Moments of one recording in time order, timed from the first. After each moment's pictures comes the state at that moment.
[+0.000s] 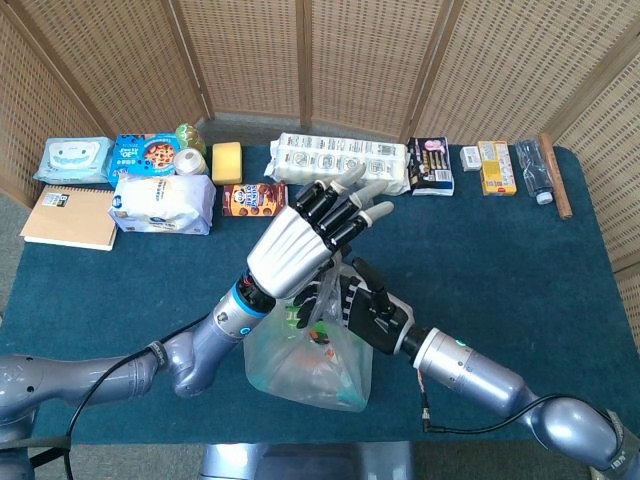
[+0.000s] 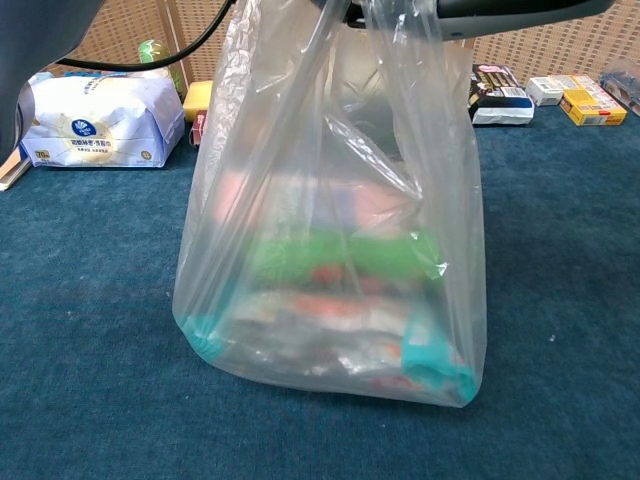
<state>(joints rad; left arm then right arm) -1.07 -1.65 -0.40 -1.46 1.62 1.40 0.29 0.35 -1.27 1.00 -2.09 -0.51 -0.01 0.81</state>
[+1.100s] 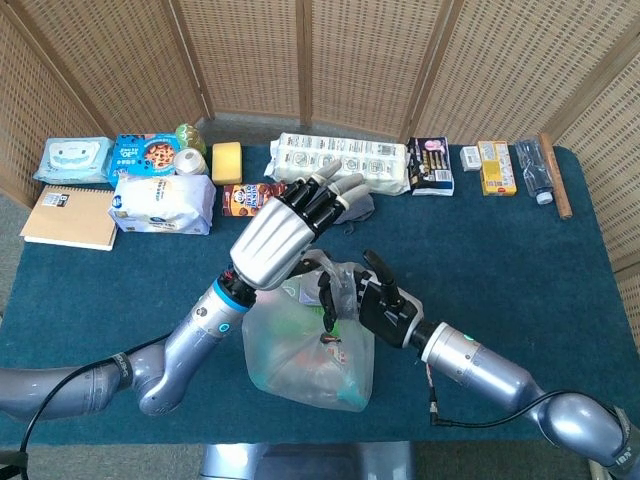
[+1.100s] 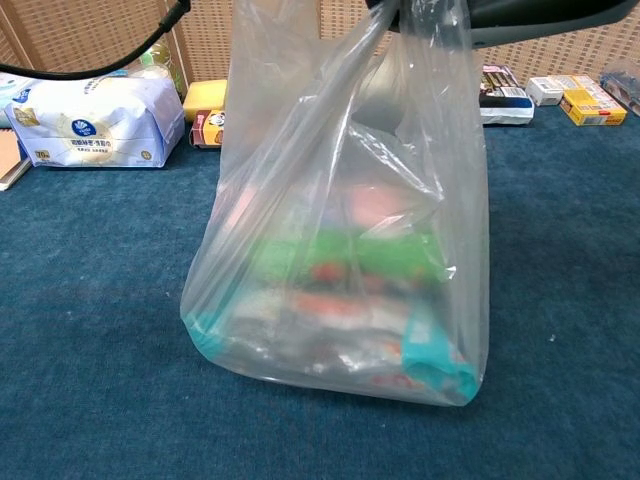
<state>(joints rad) -1.00 -1.47 -0.39 -1.74 1.39 1.23 0.34 0.35 -1.23 0.99 -2.06 -0.51 -0.01 0.84</state>
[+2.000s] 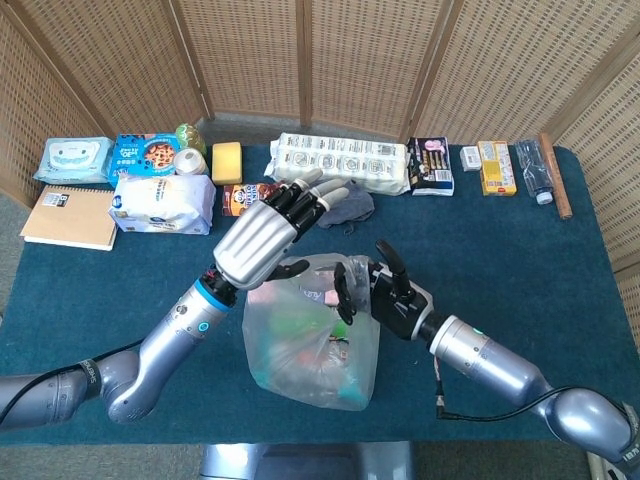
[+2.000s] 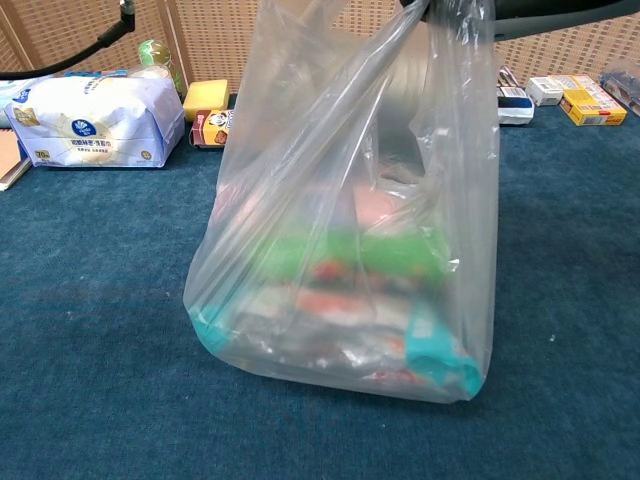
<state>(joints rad) -0.95 -1.34 -0.37 -1.86 1.29 1.14 0.29 0.35 -1.20 1.00 -2.04 -0.48 0.01 0.87</state>
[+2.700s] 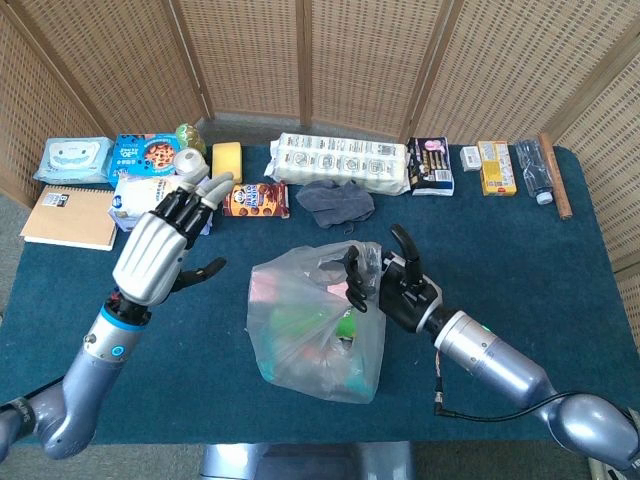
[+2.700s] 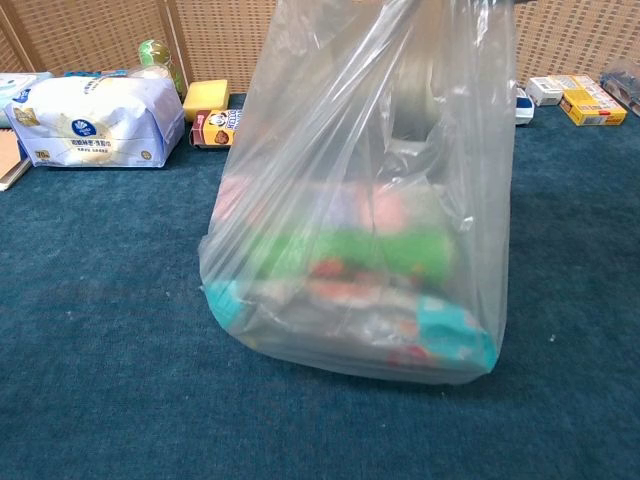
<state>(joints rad) -0.66 -1.19 -0.23 -1.91 1.50 1.42 0.19 0.35 -1.17 1.02 -2.10 -0.42 0.14 0.95</state>
